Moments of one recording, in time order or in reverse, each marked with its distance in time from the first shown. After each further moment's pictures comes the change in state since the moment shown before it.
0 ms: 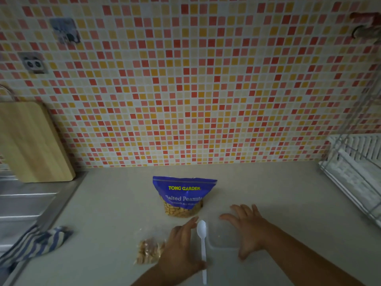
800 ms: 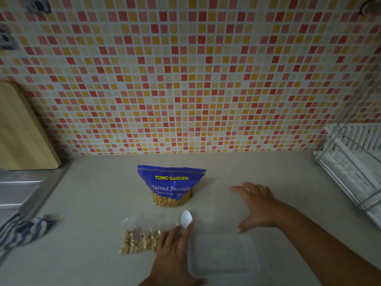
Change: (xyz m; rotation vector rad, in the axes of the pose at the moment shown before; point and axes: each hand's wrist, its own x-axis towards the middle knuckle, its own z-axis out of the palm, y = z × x) left_hand -0.016 0.000 0.050 0.290 0.121 0.019; right_hand -0.016 0.053 -0.023 0.222 0.075 0.081
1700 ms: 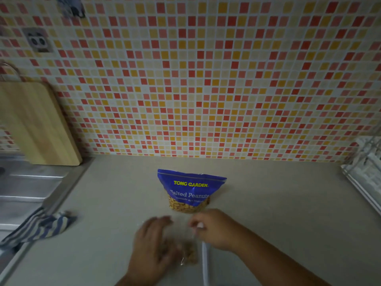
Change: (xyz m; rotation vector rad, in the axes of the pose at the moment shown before) left_hand -0.004 -0.070 -0.053 -0.066 0.380 -0.013; right_hand 0.028 -0.146 0.019 0.364 0.041 -0.322
